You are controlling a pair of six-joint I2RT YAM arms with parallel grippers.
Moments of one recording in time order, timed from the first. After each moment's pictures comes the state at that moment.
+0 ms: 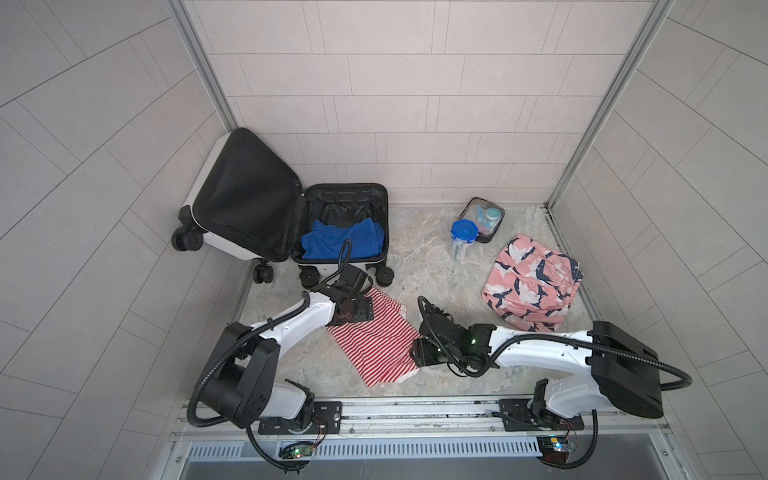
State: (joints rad) left arm -0.44 1.41 0.76 -0.59 -0.08 -0.56; right arm 1.07 1.43 0.72 -0.28 0.00 0.93
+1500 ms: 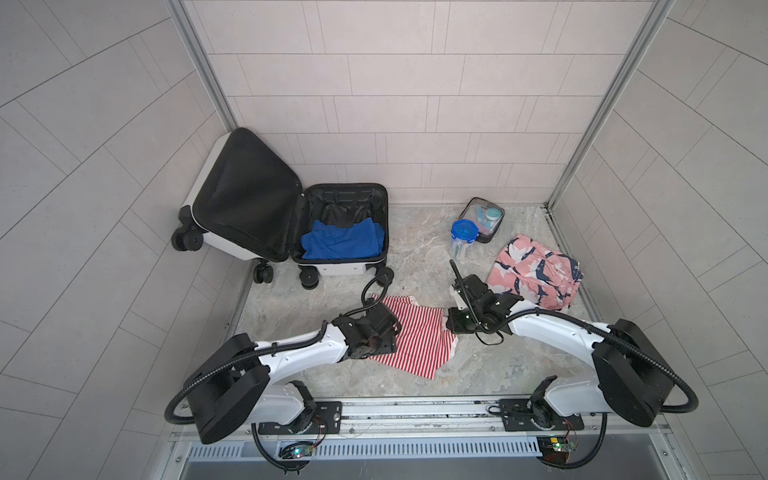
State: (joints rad) left arm -0.92 1.32 0.58 -0.43 -0.09 -0.97; right arm 0.60 1.38 0.73 -0.46 -0.18 0.58
